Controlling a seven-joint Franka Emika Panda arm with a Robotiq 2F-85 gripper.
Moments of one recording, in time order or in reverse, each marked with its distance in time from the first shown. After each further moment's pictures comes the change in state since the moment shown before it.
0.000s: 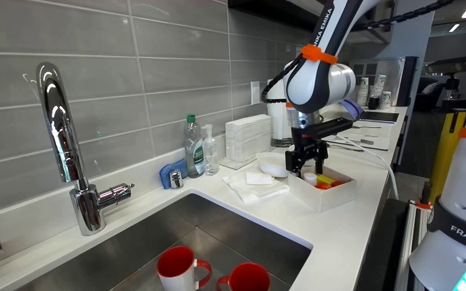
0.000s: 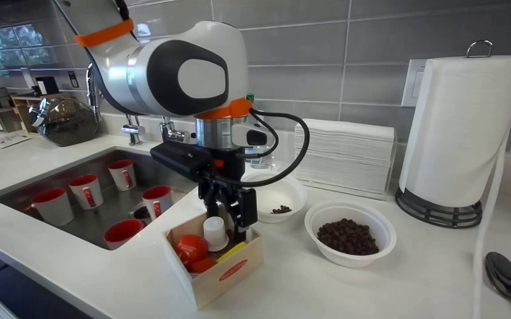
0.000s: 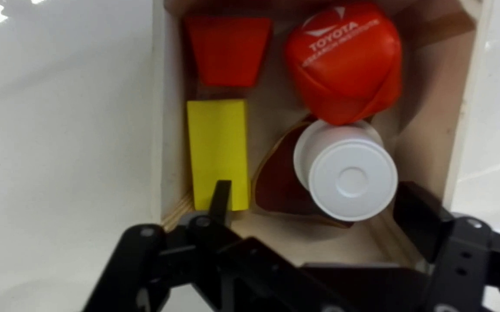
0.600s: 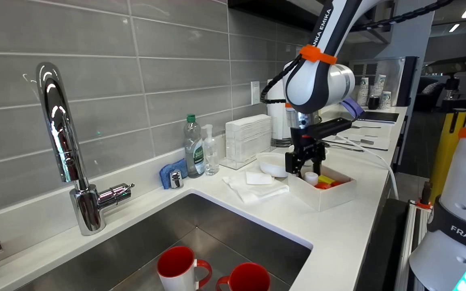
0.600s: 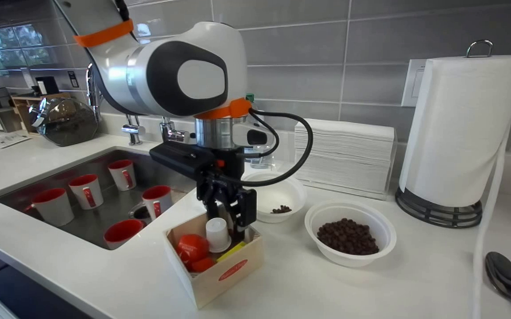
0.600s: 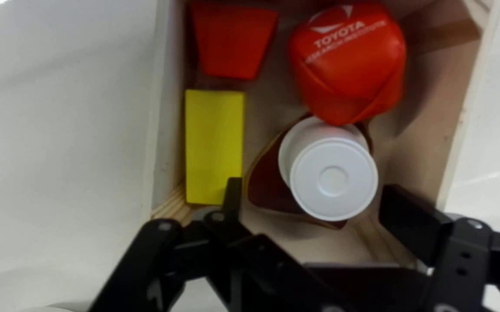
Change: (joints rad) arm 0.006 0.003 0.000 0.000 0.007 0.004 -0.051
